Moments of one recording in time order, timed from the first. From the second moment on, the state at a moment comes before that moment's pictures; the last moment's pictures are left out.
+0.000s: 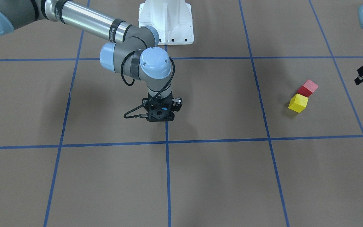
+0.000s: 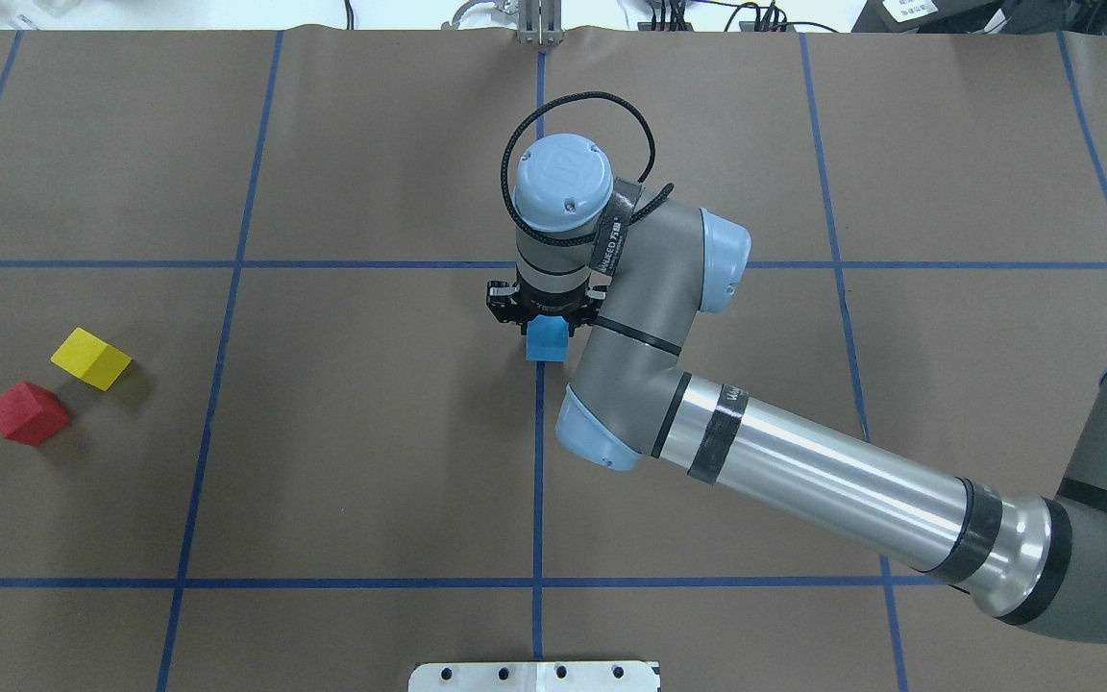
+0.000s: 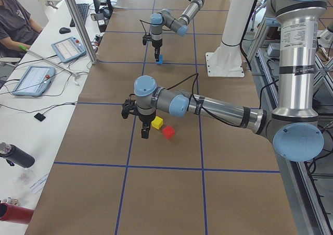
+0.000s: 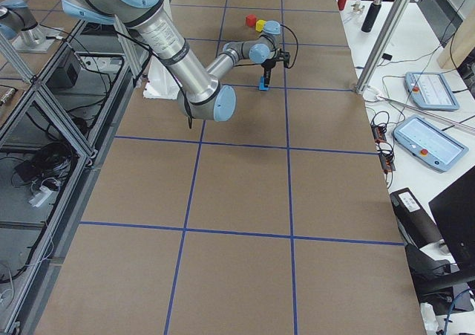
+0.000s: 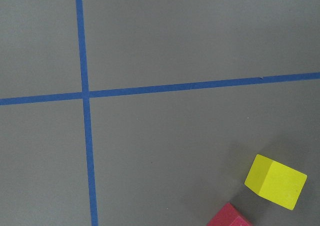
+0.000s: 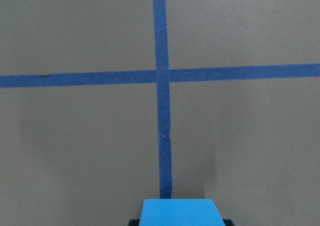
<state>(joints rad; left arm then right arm) -1.35 -1.52 -1.84 -1.67 -2.32 -0.30 0.56 -0.66 1.28 -1.45 1.95 1.20</state>
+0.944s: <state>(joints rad) -1.35 -1.52 -1.84 -1.67 -2.32 -0.30 0.55 -0.66 1.27 -1.44 1.93 1.20</state>
